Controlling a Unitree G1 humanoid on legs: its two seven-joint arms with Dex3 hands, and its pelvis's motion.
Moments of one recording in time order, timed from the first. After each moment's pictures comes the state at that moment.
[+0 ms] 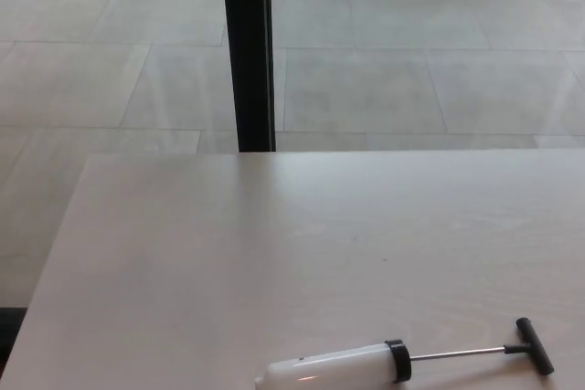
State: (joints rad) left_arm 0.35 0.64 0.57 1.22 -0.13 -0.03 -0.10; right_arm 0.11 -0.50 -0.61 1.12 0.11 -0.15 0.02
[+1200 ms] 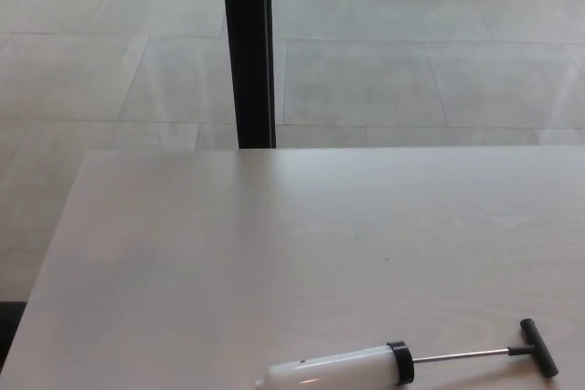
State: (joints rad) left_arm -0.13 0.64 0.56 0.45 -0.23 -0.11 -0.11; right_arm -0.22 -0.67 -0.63 0.79 0.22 -0.18 0.10
